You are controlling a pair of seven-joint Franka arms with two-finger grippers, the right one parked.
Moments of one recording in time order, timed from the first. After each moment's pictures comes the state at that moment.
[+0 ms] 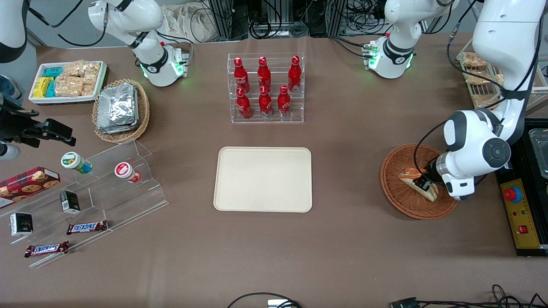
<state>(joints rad) 0.21 0.38 -0.22 -2.03 0.02 2.27 -0.95</state>
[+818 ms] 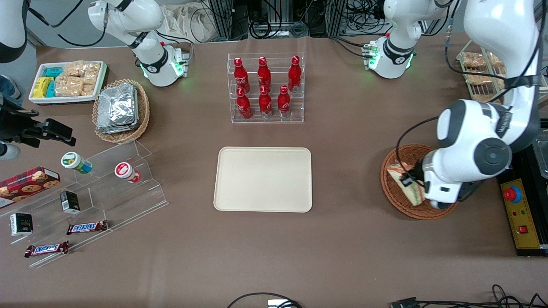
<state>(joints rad) 0.01 0.36 -0.24 -1.68 0.03 1.84 -0.74</state>
